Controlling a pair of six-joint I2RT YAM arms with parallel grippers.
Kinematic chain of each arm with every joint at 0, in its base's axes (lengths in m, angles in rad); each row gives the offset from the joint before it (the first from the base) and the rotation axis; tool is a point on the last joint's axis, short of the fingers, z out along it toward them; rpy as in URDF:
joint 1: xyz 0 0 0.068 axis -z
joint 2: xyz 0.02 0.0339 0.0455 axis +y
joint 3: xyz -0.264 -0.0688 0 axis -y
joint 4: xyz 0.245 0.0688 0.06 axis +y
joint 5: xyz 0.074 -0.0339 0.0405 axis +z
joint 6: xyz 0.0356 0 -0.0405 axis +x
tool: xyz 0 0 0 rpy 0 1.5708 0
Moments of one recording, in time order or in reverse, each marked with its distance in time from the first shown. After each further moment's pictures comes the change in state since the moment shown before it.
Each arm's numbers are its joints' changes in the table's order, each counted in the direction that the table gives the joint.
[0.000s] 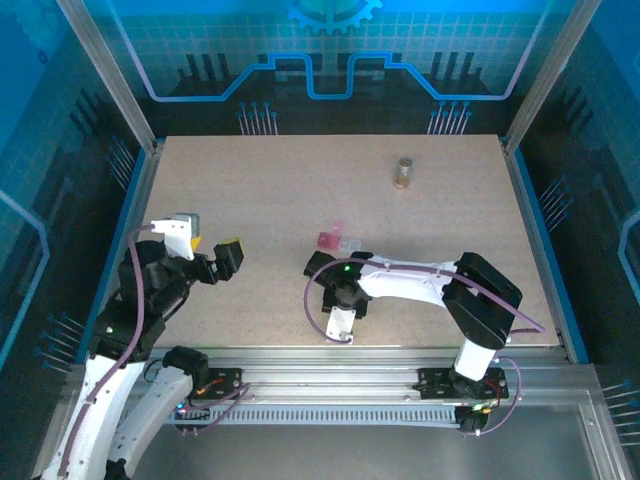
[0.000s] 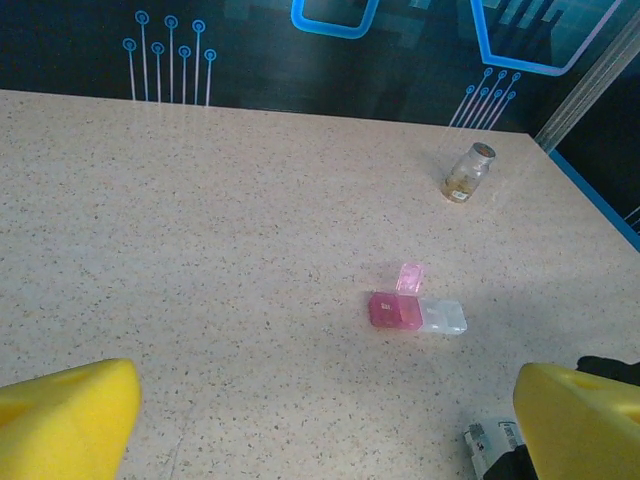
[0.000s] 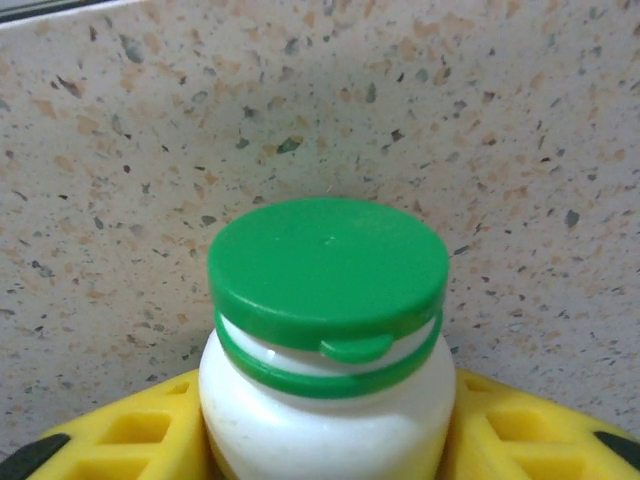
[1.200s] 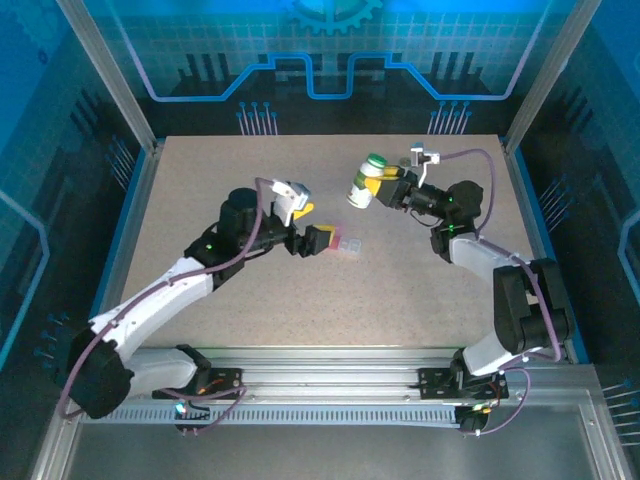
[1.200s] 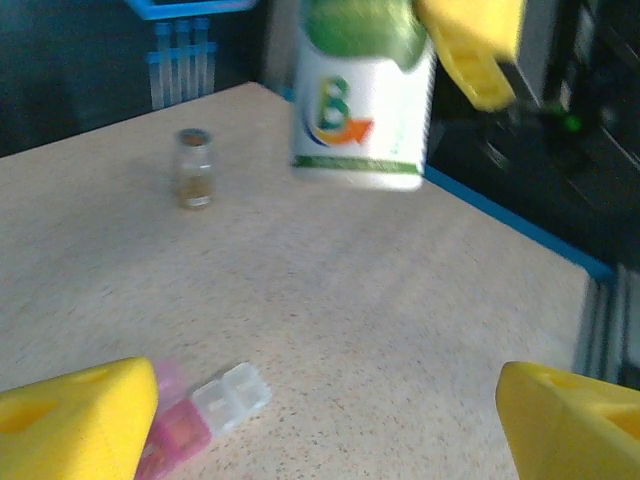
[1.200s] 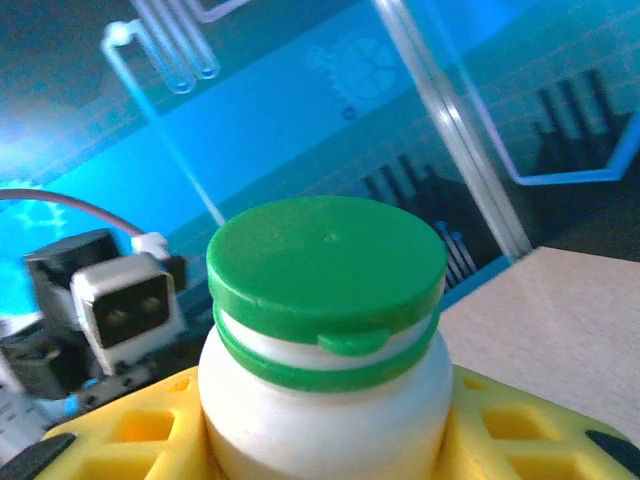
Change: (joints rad) left arm 0.317 0.687 0.056 -0.689 -0.359 0.195; right arm 0.823 -0.200 -0.273 -1.954 1.077 2.832
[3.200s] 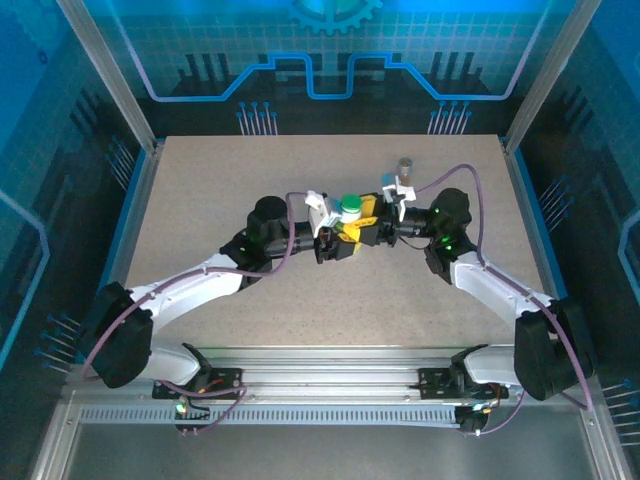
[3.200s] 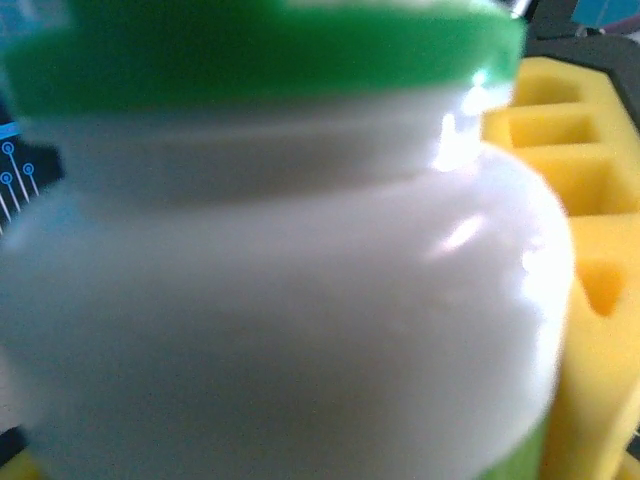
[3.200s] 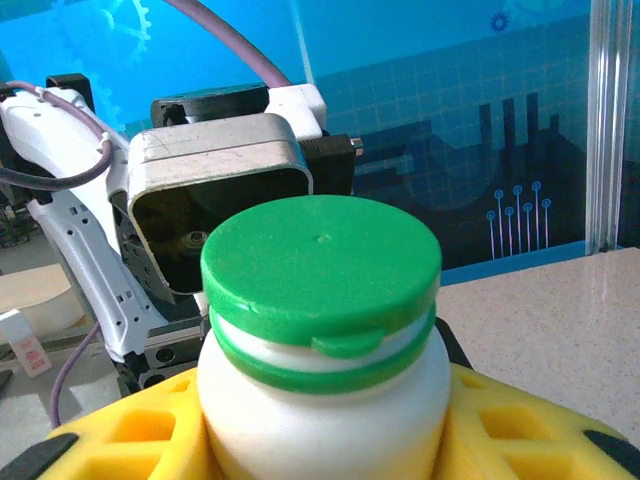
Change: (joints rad) left arm 0.124 0.171 -0.044 -0.418 -0.138 0.051; right arm -0.171 -0.245 -0.076 0.427 0.079 -0.539
